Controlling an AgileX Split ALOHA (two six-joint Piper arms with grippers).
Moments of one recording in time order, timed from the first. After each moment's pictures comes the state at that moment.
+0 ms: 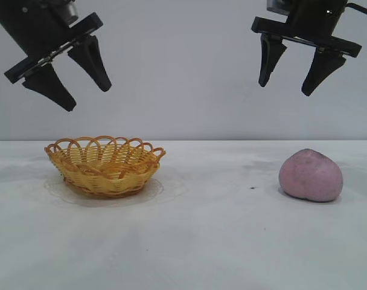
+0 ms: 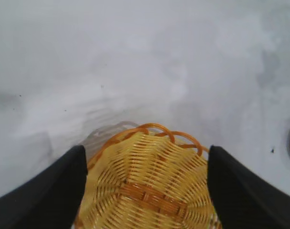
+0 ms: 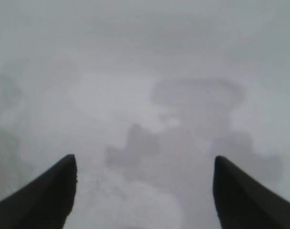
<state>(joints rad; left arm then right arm) -0.12 1.98 -1.45 -0.71 0.76 0.60 0.22 2.05 -1.68 0.28 0.89 -0.11</state>
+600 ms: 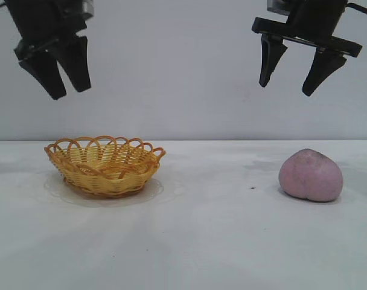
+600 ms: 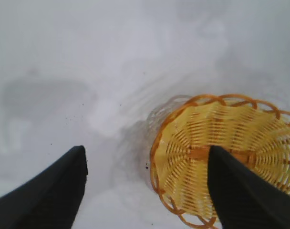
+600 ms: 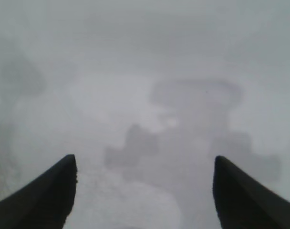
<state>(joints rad) -0.15 2.18 -1.91 -0.31 1.18 0.64 0.22 2.05 -1.68 0.28 0.89 -0.11</state>
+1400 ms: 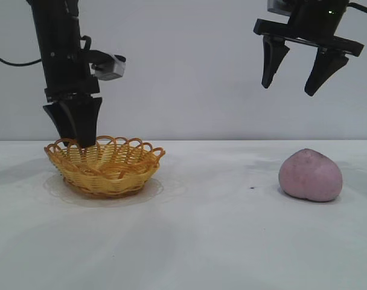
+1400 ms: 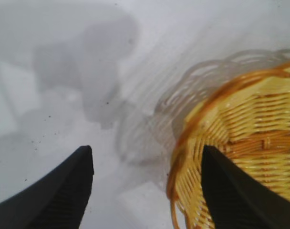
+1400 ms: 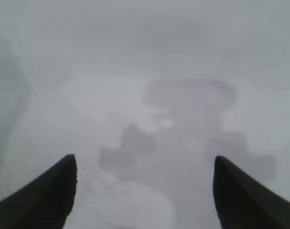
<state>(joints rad) -0.22 2.39 -2.03 -0.16 1.22 0.66 0.22 2.05 -1.68 0.25 0.89 -0.11</state>
